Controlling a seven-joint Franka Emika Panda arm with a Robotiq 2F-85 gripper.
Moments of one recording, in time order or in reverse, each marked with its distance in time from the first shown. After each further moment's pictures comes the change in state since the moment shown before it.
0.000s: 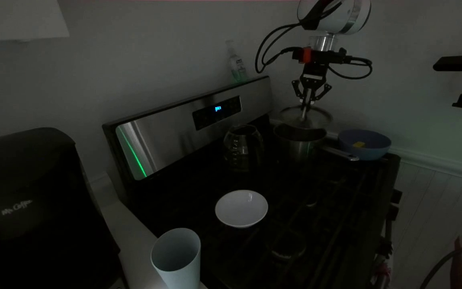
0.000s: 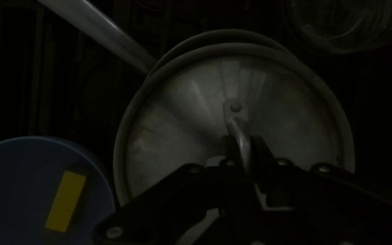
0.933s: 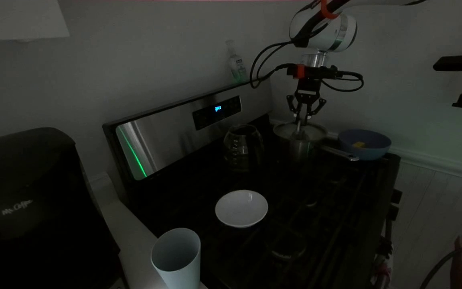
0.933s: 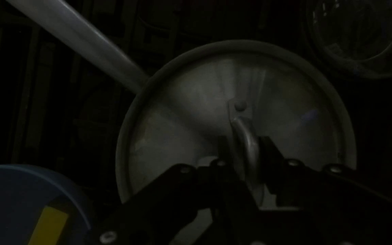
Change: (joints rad) arm -0.017 0.123 0.020 0.068 0.048 -0.070 -0.030
